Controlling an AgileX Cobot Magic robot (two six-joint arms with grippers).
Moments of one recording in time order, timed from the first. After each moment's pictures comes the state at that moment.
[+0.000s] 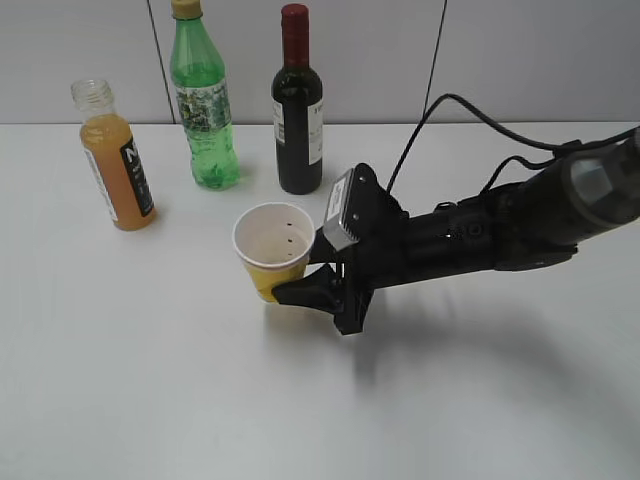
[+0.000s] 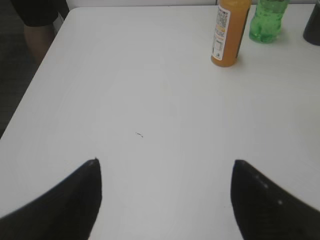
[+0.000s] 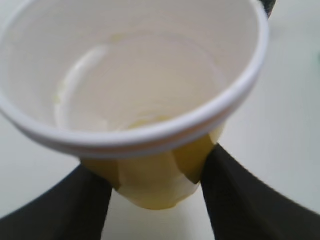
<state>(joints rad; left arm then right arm) -0.03 0.00 -0.48 -0.02 1.08 0.02 0.42 2.17 -1.01 -1.24 -0.92 0.56</state>
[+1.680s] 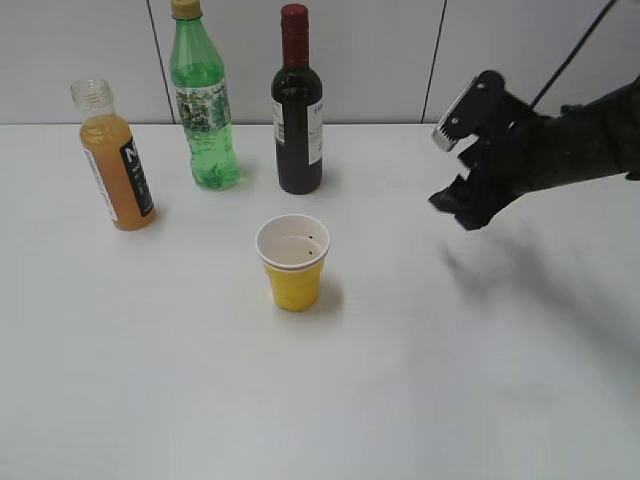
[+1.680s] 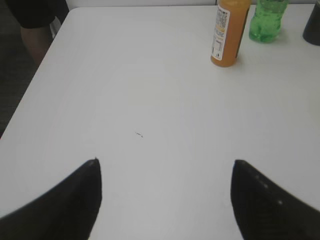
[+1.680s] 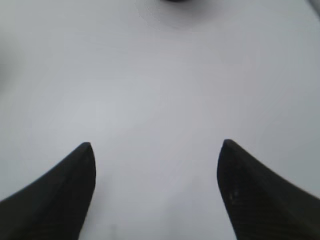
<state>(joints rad) -0.03 0.00 -0.48 -0.02 1.08 0.02 0.23 1.89 -1.02 -1.79 -0.30 1.16</state>
